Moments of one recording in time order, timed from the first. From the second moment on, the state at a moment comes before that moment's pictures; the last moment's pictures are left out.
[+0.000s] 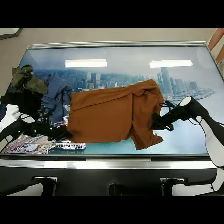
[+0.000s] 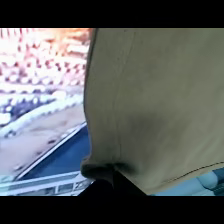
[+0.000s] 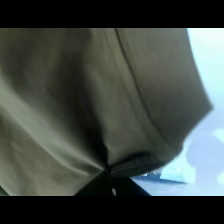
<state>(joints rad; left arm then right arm) 0.16 -1.34 0.72 0.93 -1.13 -1.28 -0.15 -1.62 1.10 -1.06 1.29 1.53</state>
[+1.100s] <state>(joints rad) 0.16 -0.72 1.75 0.98 -0.69 -1.47 -0.13 -0.71 1.90 -1.51 0.85 1.62</state>
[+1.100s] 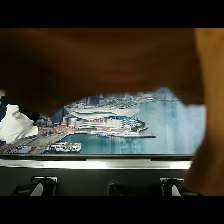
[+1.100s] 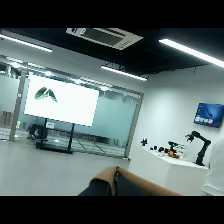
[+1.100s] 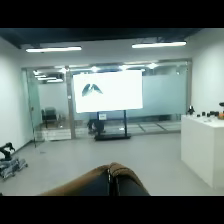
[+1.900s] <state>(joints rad) 0.16 -1.59 1.49 0.83 -0.97 -1.40 -0.13 -1.65 1.81 -1.39 1.16 1.72</state>
